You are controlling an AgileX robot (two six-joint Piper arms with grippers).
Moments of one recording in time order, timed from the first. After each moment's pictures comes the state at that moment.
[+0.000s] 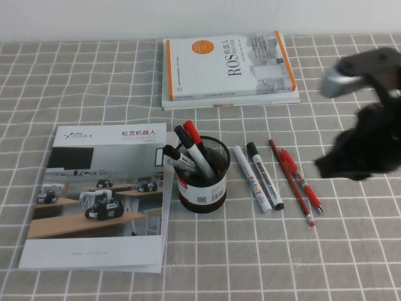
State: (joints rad) right arm 0.45 1.33 -1.15 0.22 0.96 -0.10; left arm -0.05 -0.01 0.03 -0.07 0.38 0.07
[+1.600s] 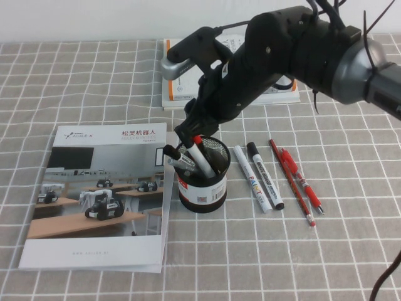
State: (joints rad) right arm 0.64 2.03 -1.87 0.15 0.88 -0.26; left arm -0.05 -0.01 0.03 -0.07 0.38 0.07
